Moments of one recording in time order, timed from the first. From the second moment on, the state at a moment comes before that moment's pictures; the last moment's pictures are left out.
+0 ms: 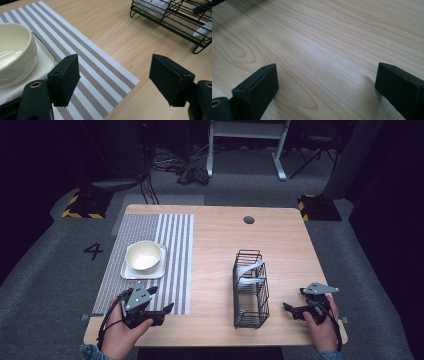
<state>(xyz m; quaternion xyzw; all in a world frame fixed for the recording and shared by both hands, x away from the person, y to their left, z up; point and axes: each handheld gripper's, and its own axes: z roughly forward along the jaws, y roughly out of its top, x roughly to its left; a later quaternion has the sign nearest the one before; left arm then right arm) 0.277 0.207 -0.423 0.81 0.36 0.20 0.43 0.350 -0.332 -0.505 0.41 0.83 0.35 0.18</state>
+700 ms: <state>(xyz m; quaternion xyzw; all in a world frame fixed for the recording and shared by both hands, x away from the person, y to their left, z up) 0.285 0.172 -0.401 0.80 0.29 0.17 0.49 0.350 -0.332 -0.505 0.41 0.83 0.35 0.18</state>
